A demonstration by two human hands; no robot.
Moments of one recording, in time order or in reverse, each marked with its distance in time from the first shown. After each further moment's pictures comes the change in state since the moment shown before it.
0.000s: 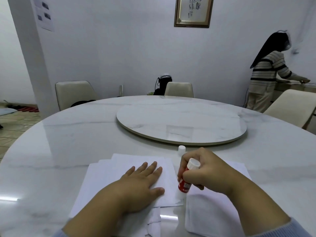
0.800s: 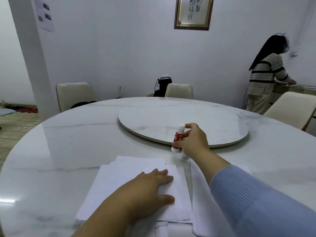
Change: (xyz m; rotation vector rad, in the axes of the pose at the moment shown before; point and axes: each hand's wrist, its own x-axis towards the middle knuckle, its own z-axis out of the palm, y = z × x) left_hand -0.008 0.007 -0.002 -0.241 0.125 0.072; right_hand 0.101 0.012 0.005 0.049 0.557 0.198
